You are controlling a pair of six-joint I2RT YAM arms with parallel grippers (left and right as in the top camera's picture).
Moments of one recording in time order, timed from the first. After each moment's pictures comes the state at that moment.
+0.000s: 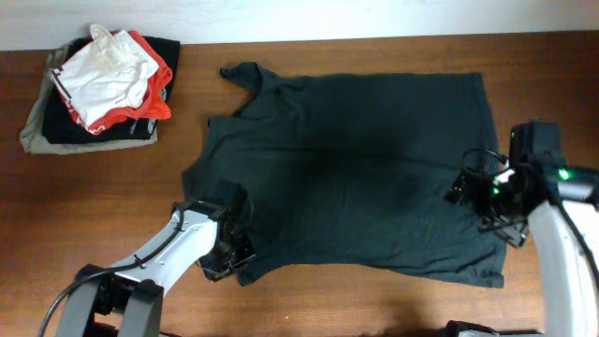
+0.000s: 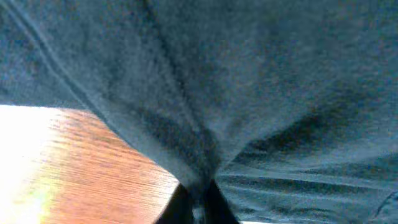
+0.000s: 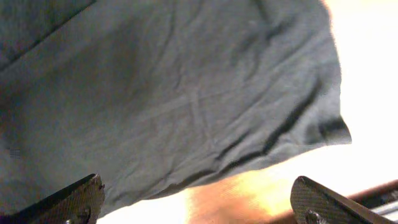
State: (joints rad) left arm -0.34 1.58 0.74 -0.83 0.14 -0.77; right arm -0.21 1.27 1.17 -1.28 -0.07 0.45
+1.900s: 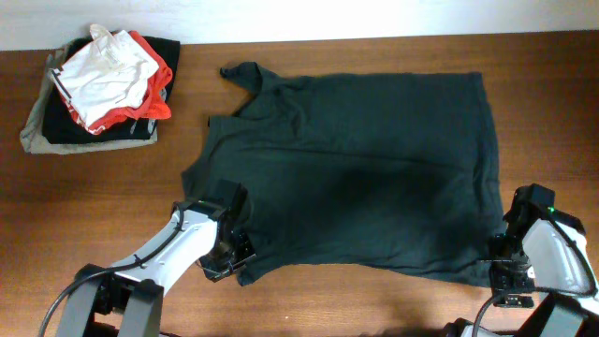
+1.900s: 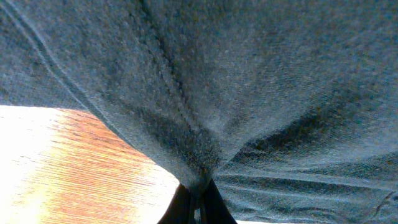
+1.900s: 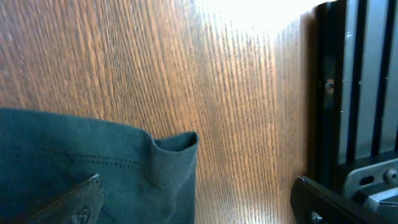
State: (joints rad) left arm -0.34 1.58 0.74 -0.83 0.15 -0.77; right arm -0.50 1.40 0.71 -1.00 0.26 1.21
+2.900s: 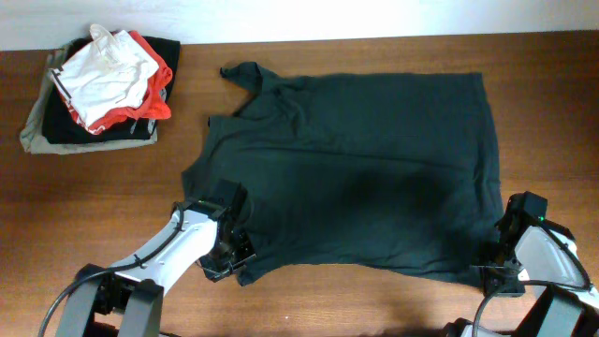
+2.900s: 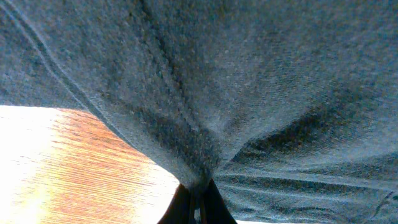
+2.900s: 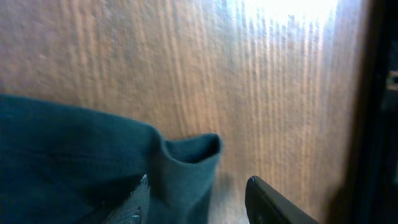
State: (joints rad) left arm -0.34 1.58 0.74 -0.83 0.15 -0.77; right arm -0.50 1.41 0.62 -0.86 0.21 1.17
